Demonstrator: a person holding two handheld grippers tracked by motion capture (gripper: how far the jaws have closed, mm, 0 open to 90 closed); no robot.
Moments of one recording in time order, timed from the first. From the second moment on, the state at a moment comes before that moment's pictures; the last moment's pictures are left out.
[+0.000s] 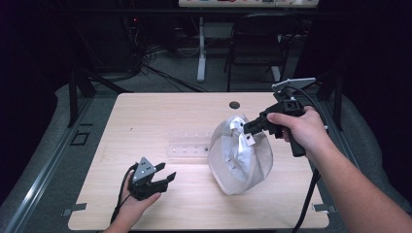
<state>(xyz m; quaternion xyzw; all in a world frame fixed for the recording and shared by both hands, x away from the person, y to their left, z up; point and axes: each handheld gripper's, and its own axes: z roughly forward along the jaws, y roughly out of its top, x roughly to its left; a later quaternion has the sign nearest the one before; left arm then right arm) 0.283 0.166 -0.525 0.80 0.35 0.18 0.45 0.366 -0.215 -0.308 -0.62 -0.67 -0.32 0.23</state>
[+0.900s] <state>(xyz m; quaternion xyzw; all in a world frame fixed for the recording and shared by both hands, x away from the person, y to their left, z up) 0.261 0.068 -0.494 0.82 0.26 0.17 0.48 0.388 -0.194 -0.294 -0.62 -0.66 -0.36 0.22</state>
